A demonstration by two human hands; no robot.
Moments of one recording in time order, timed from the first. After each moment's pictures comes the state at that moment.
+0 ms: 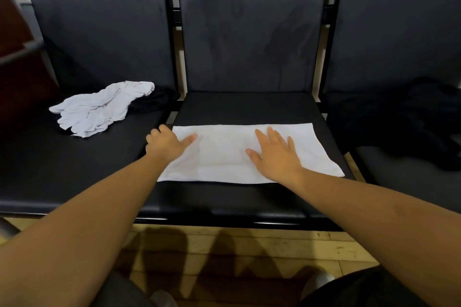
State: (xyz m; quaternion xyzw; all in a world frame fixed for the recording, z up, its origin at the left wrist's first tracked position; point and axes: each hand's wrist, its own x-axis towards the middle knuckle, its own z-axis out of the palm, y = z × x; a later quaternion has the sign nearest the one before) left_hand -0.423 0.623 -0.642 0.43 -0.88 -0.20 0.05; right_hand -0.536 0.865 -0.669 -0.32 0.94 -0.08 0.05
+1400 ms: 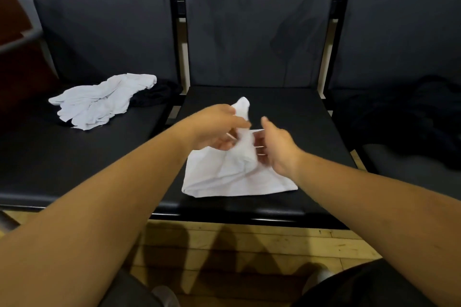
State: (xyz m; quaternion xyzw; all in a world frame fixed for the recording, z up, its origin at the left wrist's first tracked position) left_hand -0.433 0.705 -0.557 0.21 -0.79 -0.57 -0.08; right_hand -0.517 0.842 -0.629 0.00 0.70 -0.64 0.32
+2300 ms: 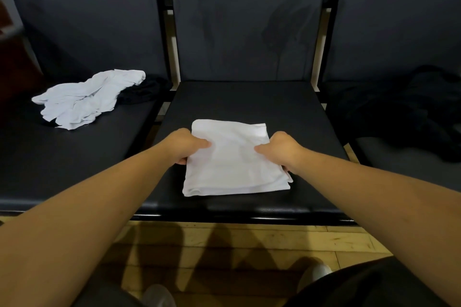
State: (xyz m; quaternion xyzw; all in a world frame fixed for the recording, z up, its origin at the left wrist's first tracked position) left_hand -0.436 0.662 -0.634 0.39 -0.80 -0.46 -0.06; right_hand -0.540 0.874 -0.642 -0.11 0.89 -0.35 0.27
